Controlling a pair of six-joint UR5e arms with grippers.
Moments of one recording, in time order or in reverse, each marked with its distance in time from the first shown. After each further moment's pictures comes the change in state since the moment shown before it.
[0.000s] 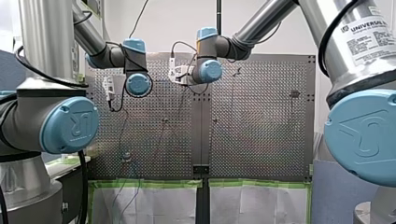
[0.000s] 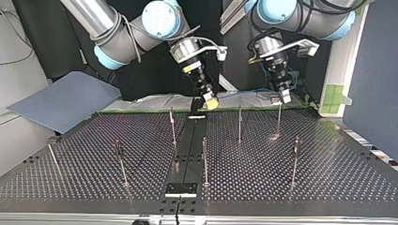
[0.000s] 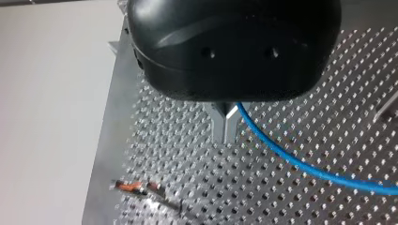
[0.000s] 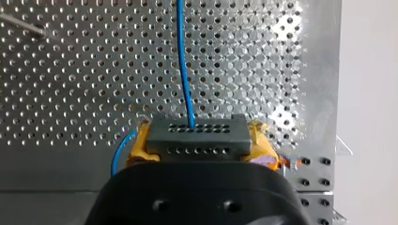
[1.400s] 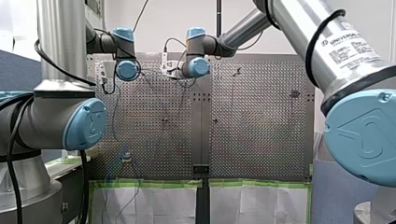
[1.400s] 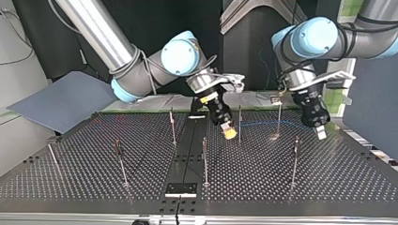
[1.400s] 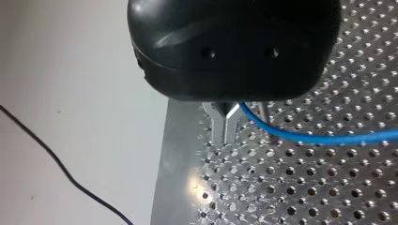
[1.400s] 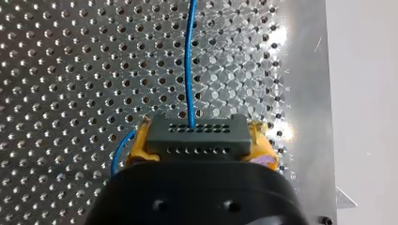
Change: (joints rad) left arm 0.233 -0.005 0.188 -0.079 0.216 -0.078; right arm 0.004 0.192 -0.376 0.131 -0.043 0.068
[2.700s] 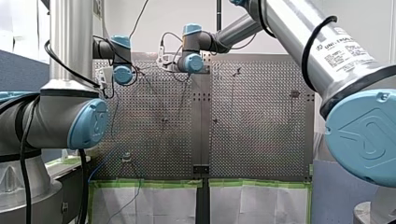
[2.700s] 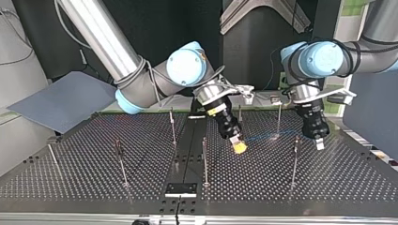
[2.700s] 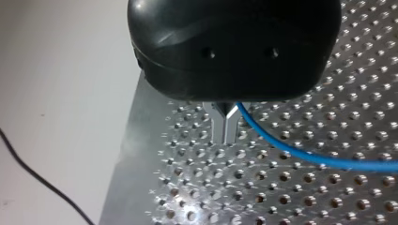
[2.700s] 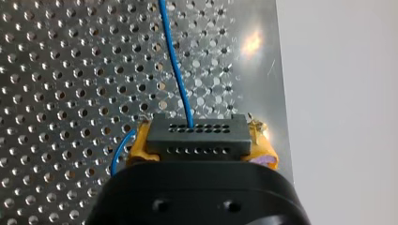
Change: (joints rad) left arm 0.074 -0.097 0.060 -0.014 0.137 -0.045; right arm 0.011 0.064 -0.164 0.023 -0.015 0.001
